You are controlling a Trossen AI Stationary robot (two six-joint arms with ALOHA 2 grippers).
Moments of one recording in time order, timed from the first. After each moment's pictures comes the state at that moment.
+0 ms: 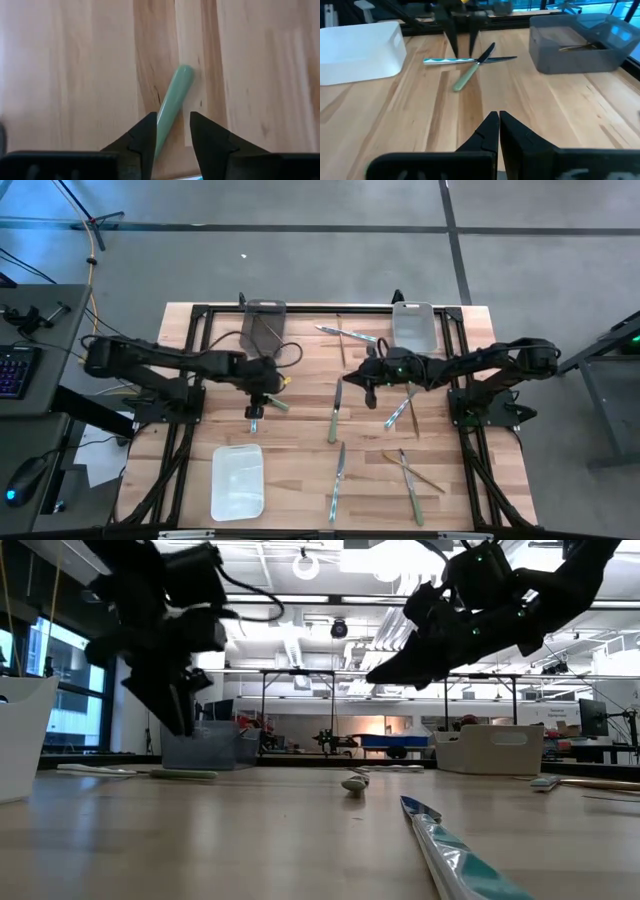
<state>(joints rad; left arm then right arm) 0.11 1.34 0.70 -0.51 0.08 0.19 -0.16 1.44 0.50 0.60 -0.13 -0.01</state>
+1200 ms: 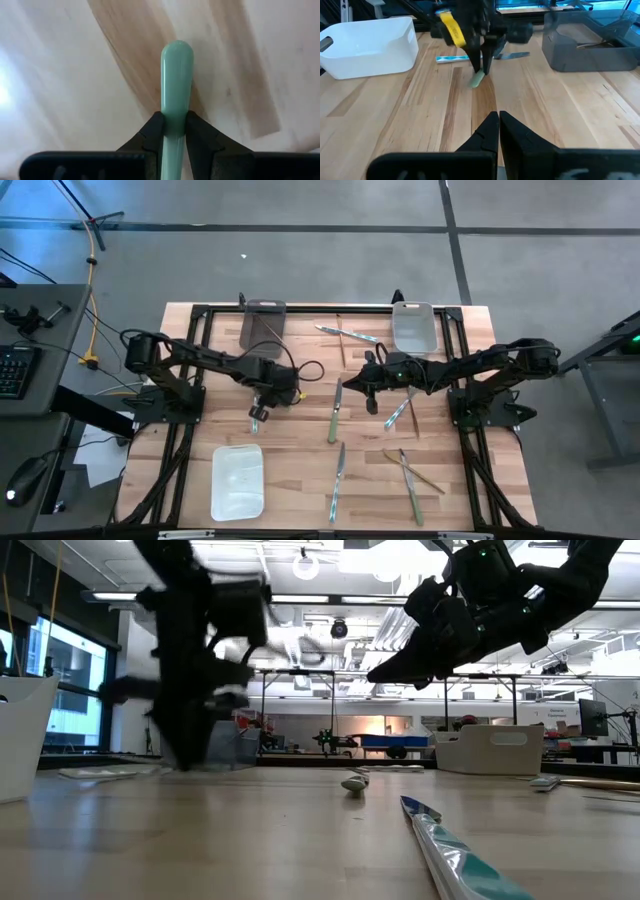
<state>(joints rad) 0.06 1.66 0.92 -0.65 -0.02 0.51 -0.12 1.44 0.50 0.59 -0.13 0.00</state>
